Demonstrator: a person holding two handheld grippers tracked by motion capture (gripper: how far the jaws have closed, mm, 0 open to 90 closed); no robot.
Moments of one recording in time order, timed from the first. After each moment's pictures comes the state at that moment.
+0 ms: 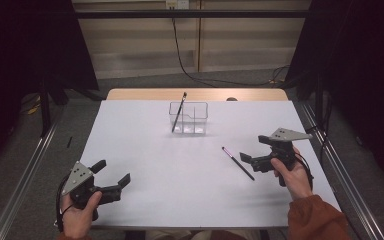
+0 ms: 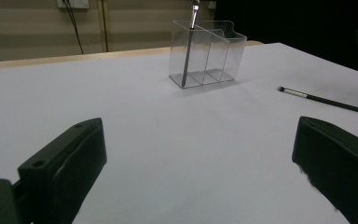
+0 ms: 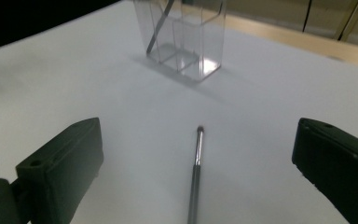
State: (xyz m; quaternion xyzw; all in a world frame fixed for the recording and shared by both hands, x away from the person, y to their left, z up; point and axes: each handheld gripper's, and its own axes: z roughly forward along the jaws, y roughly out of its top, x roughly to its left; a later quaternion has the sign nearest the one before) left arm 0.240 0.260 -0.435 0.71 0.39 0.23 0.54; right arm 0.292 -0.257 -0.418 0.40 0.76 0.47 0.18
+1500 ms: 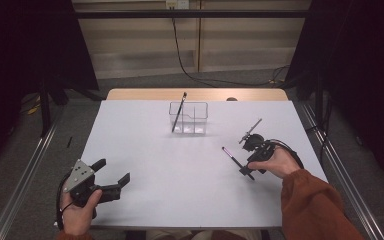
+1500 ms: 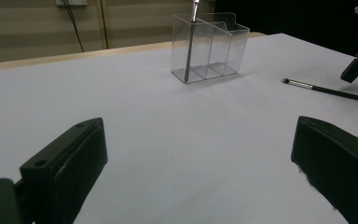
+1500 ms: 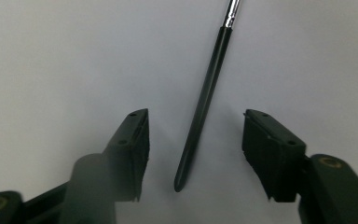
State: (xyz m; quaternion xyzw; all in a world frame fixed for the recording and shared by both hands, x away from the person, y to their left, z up) left arm 0.245 0.262 -0.436 0.72 0.39 0.23 0.53; right arm 0.341 -0.223 -0.435 0.38 0.92 0.14 -0.01
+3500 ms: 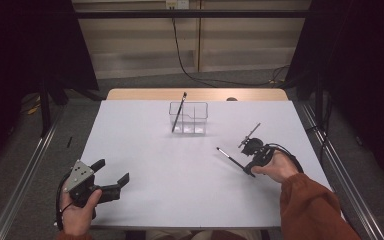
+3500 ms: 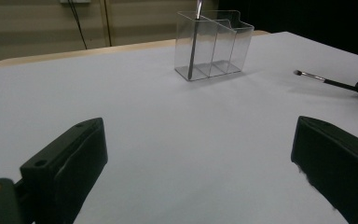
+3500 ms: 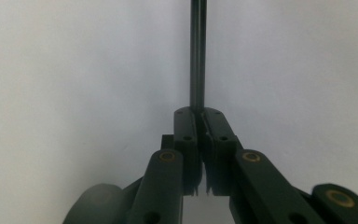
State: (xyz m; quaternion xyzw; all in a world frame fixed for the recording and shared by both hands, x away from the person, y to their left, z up) left arm 0.244 0.263 -0.437 0.72 0.39 0.23 0.52; right arm 0.332 -0.220 -0.440 0.39 0.91 0.12 0.00
